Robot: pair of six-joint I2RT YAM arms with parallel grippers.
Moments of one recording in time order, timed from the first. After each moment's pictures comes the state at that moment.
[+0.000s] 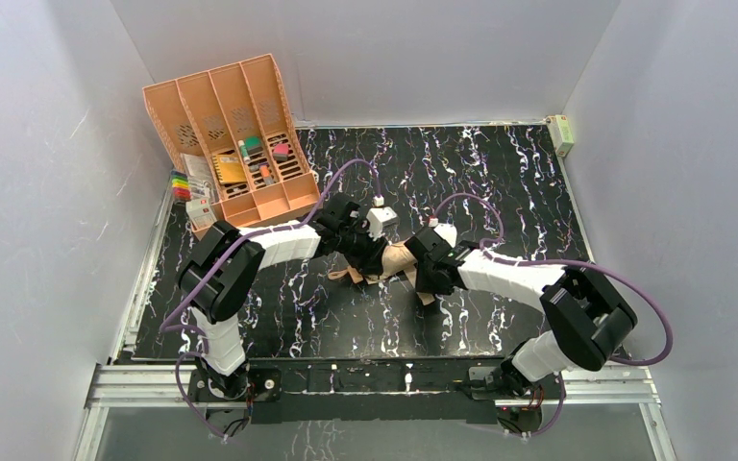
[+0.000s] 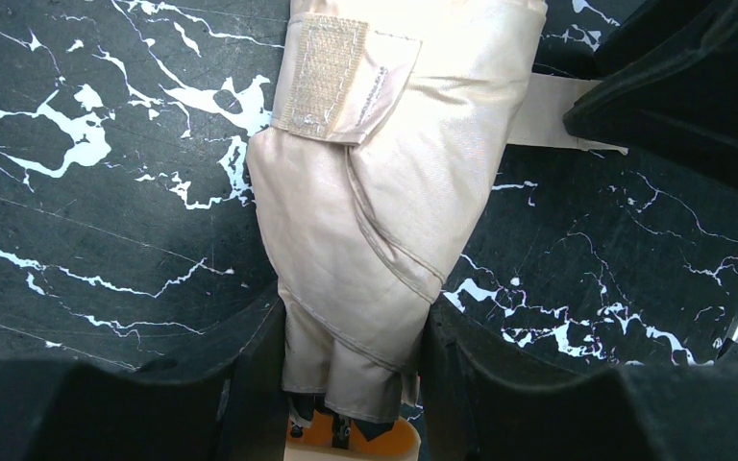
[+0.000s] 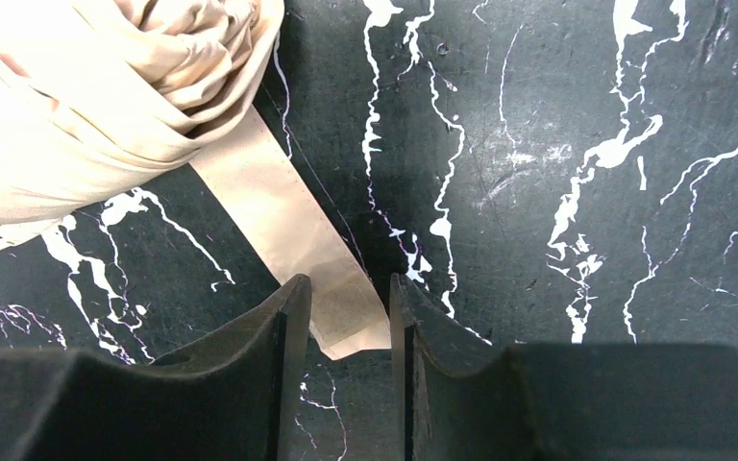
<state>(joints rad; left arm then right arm) -0.66 1.84 1.05 -0.13 0.49 0.15 0.79 1.47 0.76 -0.50 0.25 0.81</state>
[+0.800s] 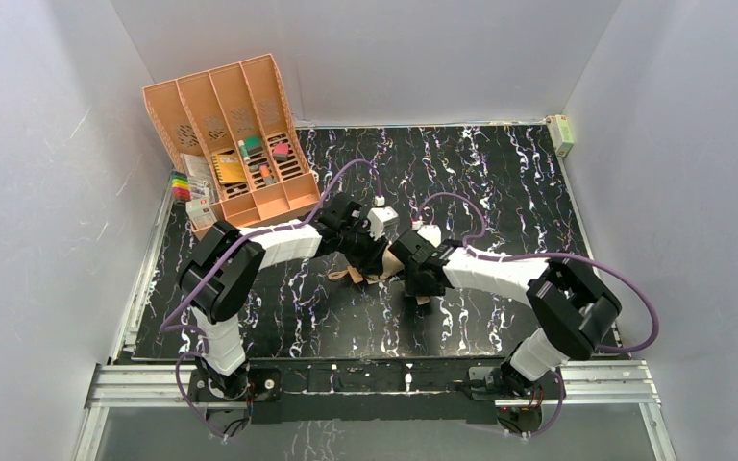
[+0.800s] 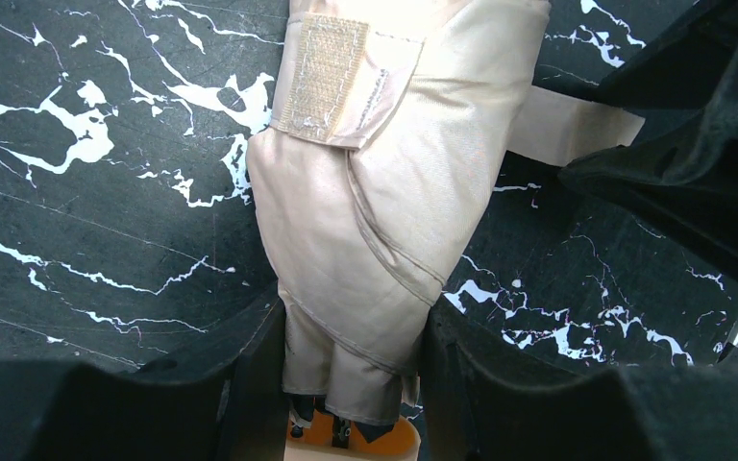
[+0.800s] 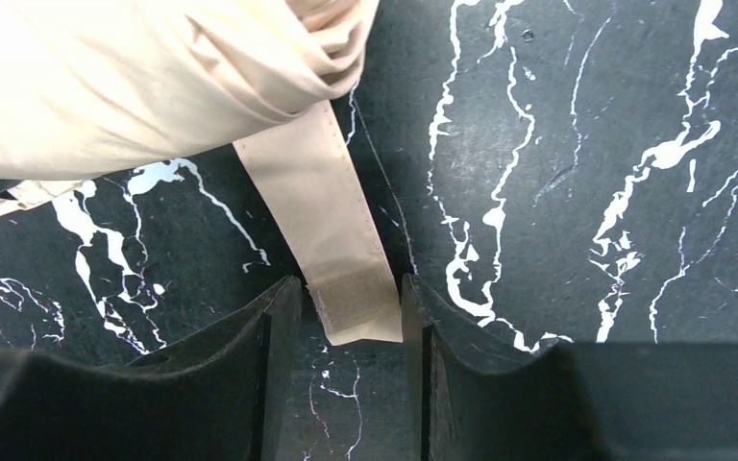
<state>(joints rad) -0.67 1.84 1.06 -0.15 0.47 0.15 0.87 1.55 0.84 -0.57 0.28 0.77</state>
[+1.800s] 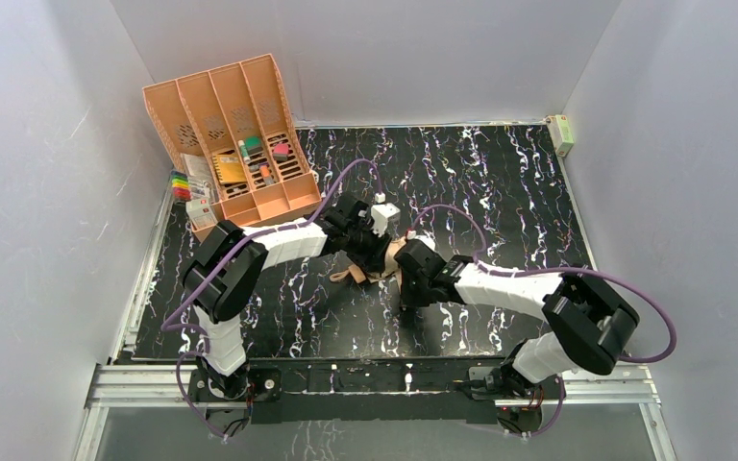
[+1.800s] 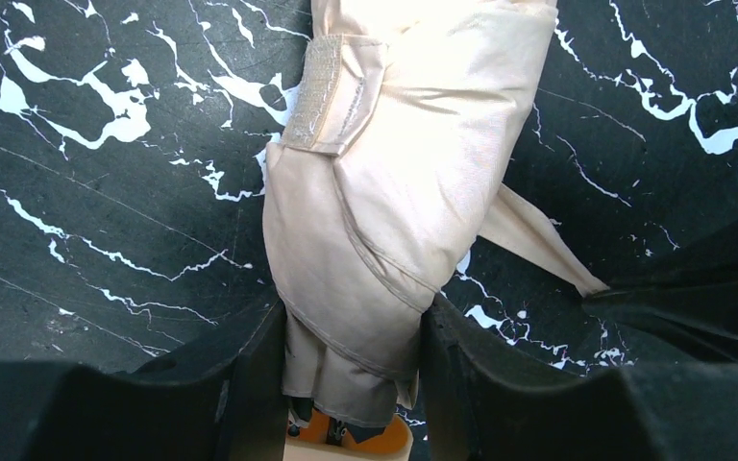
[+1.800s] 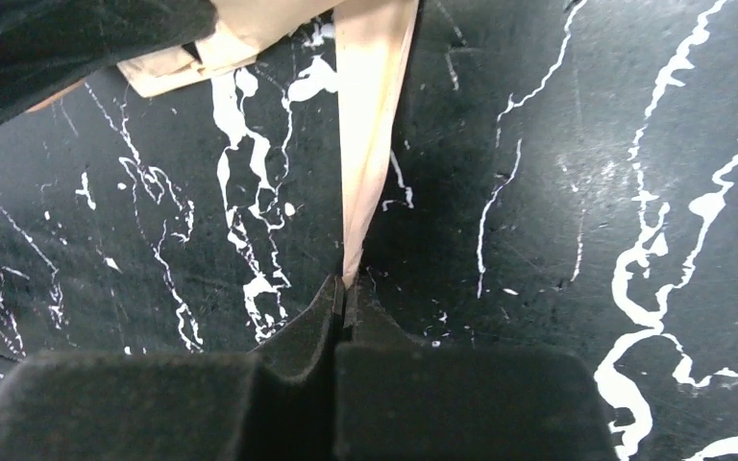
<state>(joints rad) -0.69 1.86 1.11 -0.19 0.34 0.03 0.91 1.44 0.71 -0.37 0.08 0.79</state>
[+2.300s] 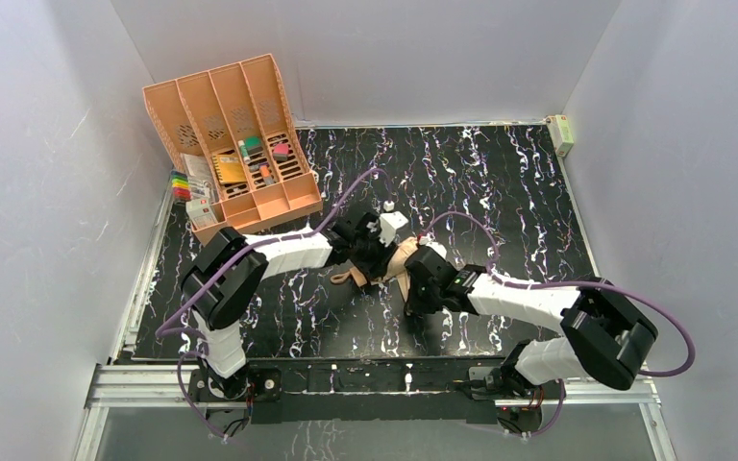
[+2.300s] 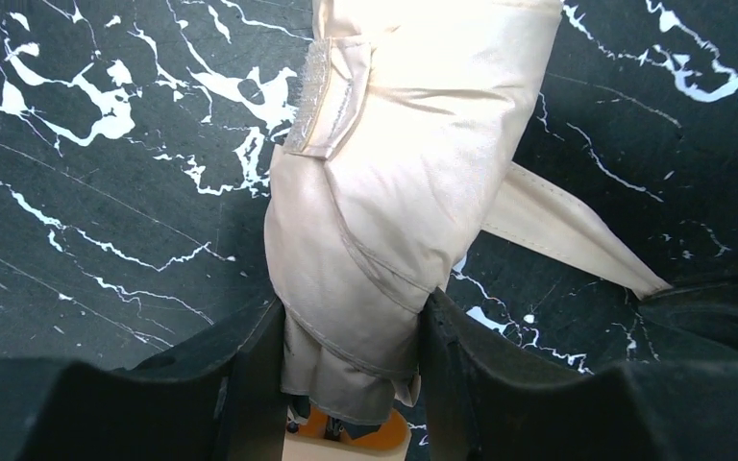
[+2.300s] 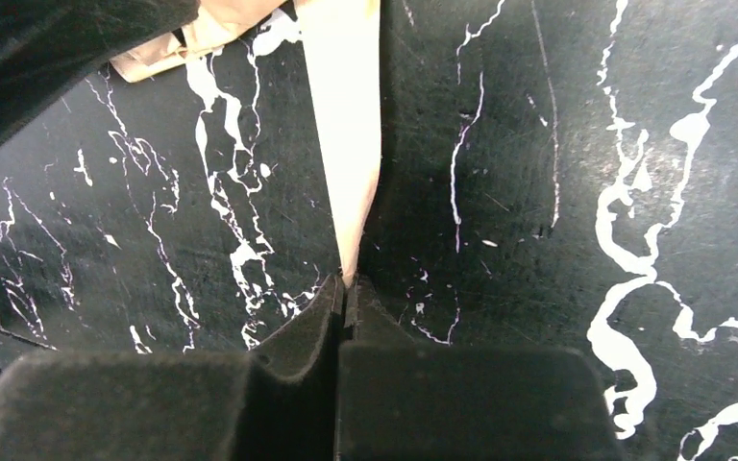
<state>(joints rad) -0.76 1.83 1.08 -0.18 0.21 0.05 0.92 1.33 0.61 -0.34 0.07 0.87</state>
